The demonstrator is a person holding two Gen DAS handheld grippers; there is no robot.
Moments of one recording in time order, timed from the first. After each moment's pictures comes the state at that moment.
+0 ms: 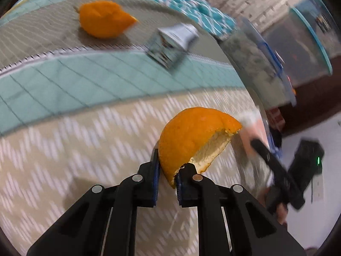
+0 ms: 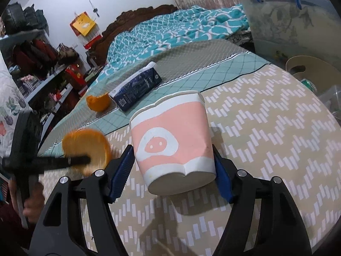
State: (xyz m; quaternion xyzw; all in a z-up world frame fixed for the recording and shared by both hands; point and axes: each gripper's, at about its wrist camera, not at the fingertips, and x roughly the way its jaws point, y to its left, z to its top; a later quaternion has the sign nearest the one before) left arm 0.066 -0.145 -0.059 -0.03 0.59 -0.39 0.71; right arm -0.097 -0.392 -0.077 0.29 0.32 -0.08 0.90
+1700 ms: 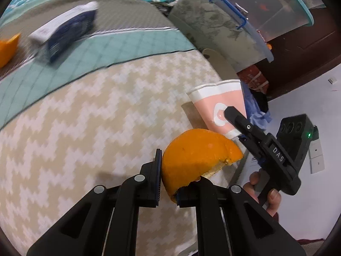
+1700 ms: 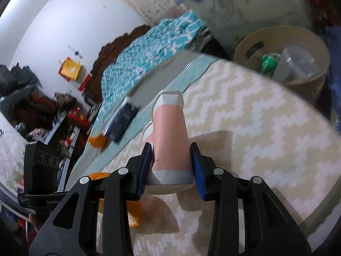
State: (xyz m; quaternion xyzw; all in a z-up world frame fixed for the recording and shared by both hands) left arm 0.014 -0.284 -0.043 0.04 0.59 -0.48 0.65; right arm -0.170 -0.488 -0.085 0.43 0.24 -0.12 0.86
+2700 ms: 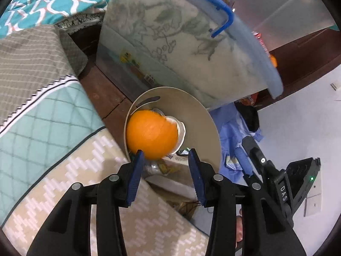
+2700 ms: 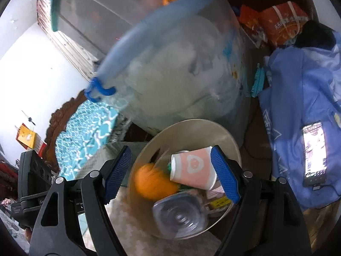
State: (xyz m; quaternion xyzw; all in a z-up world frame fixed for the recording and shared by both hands) left arm 0.029 -0.550 -0.045 0.04 0.57 -0.54 0.62; right arm -0.207 -0.670 -0.086 0.45 0.13 -0.32 0.82
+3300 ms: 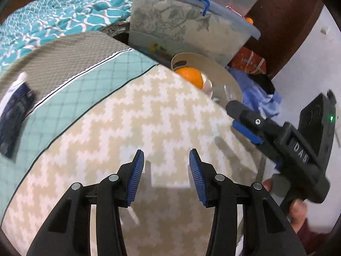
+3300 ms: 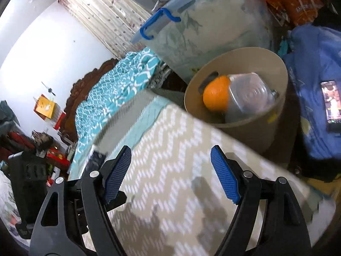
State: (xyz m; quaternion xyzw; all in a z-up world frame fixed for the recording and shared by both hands) left arm -0.026 -0.373 -0.052 0.16 0.47 -0.53 0.69; right arm -0.188 -0.519 -0.093 0.45 0.19 -0.25 0.84
